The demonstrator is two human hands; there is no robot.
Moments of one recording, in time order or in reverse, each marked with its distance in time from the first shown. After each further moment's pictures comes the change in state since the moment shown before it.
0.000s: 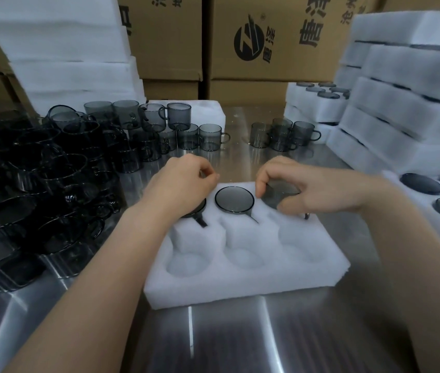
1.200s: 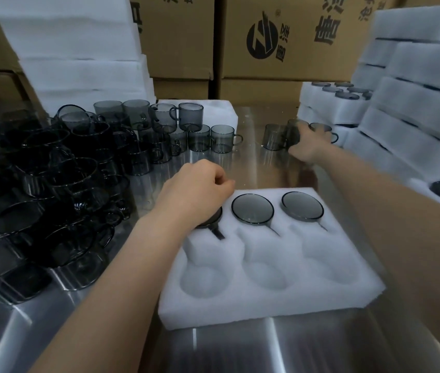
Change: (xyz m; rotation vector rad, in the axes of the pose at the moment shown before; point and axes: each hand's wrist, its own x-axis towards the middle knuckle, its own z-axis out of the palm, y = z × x) left_hand -0.001 0.001 0.001 0.023 0.006 -0.019; right_hand 0.138 0.096 -0.053 -0.221 0.569 0.625
